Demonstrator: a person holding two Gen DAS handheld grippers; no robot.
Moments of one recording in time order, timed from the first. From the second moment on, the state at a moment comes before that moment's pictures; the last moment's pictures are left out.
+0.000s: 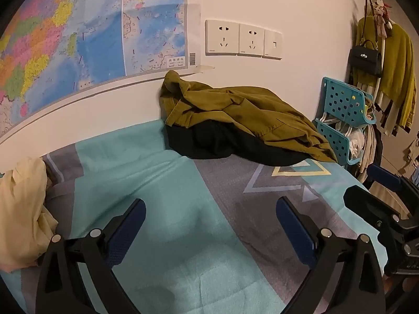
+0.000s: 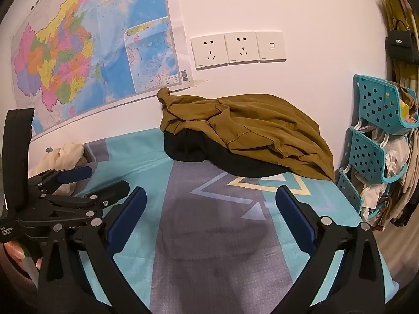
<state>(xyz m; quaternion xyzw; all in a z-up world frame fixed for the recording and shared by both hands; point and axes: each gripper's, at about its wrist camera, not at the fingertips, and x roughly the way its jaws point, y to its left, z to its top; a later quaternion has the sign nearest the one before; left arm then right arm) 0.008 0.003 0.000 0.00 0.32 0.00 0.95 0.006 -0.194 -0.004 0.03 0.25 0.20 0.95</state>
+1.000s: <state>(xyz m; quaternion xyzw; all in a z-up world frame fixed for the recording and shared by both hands) 0.017 0.010 -0.004 0.00 0.33 0.00 0.94 0.017 -0.184 -0.002 0.01 0.25 0.21 0.94</state>
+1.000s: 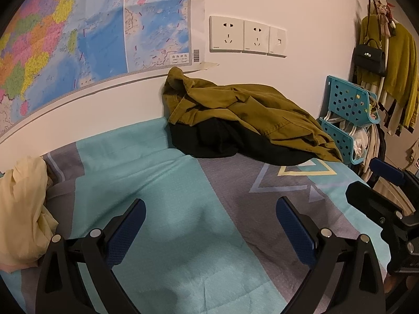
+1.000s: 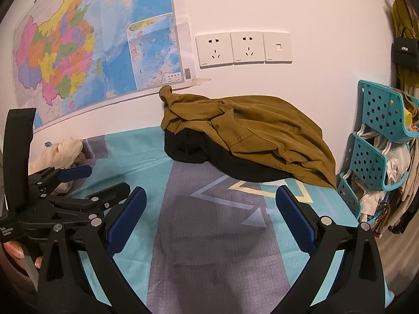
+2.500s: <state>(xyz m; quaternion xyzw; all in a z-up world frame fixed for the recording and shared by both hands) 0.106 0.051 -0.008 -0.02 0.34 0.05 0.94 0.224 -0.128 -0.011 -0.09 0.31 0.23 0.92</state>
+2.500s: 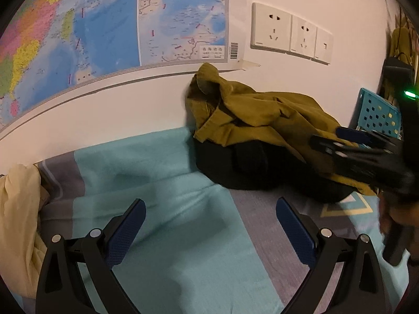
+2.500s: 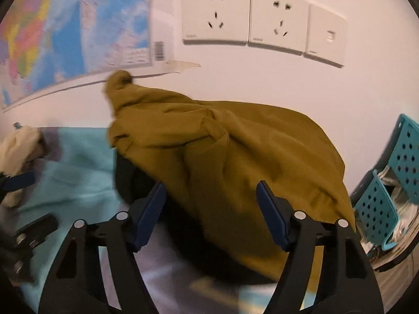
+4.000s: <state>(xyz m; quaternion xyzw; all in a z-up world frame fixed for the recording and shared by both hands) 0.174 0.056 -0.031 -0.06 0.33 0.00 0.94 0.221 -0.218 0.166 -0.05 0.16 0.26 0.95</state>
